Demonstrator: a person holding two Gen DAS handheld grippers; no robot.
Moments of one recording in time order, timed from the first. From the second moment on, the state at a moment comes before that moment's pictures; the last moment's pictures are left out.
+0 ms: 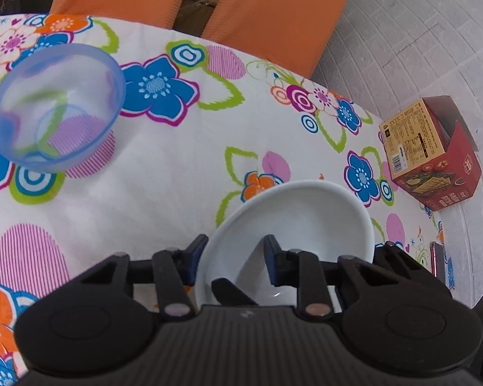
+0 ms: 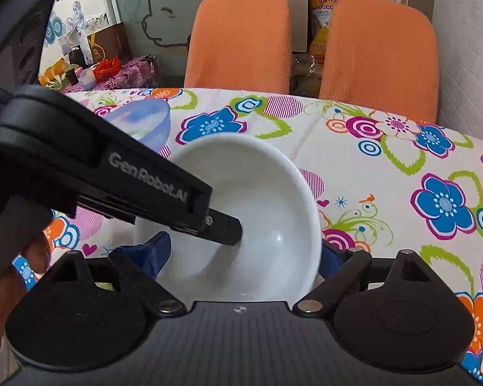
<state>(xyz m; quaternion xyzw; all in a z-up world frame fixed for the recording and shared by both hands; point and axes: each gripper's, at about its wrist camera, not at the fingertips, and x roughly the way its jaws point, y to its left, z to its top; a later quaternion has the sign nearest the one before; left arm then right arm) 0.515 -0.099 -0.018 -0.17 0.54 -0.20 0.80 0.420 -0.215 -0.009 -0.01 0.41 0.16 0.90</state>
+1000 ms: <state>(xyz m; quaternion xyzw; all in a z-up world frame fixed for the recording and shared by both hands) 0.512 -0.102 -0.014 -0.18 0.53 -0.20 0.80 0.397 -0.262 -0.007 -0.01 0.38 0.13 0.91</state>
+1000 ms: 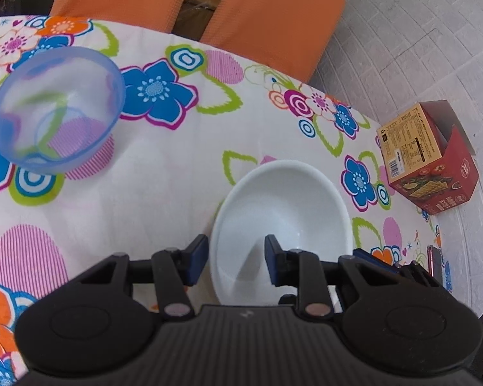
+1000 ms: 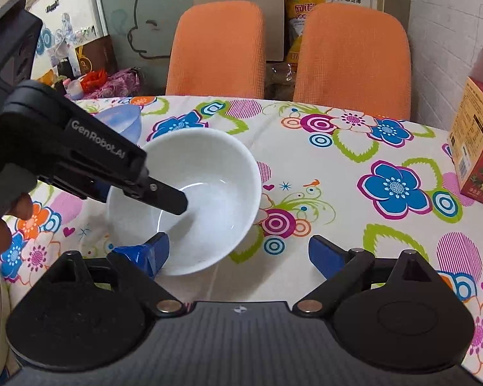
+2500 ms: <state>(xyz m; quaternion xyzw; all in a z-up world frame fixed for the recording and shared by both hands) 0.513 -0.120 0.000 -0.14 0.52 -0.20 0.82 0.393 -0.226 0.005 -0.06 0.36 0.18 0.91</state>
